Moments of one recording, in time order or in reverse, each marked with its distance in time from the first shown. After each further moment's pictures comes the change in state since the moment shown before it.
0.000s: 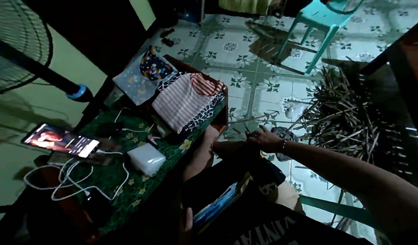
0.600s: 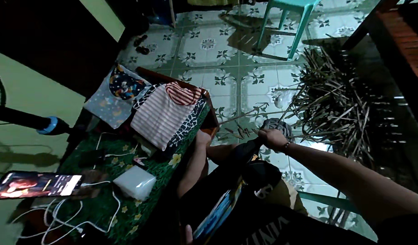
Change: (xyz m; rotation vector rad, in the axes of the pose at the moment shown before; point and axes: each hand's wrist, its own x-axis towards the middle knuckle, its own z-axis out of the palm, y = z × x) left_hand -0.001 -0.001 0.009 0.074 0.069 -0.064; right_hand -0.043 0.044 0.058 0.275 0.276 0.433
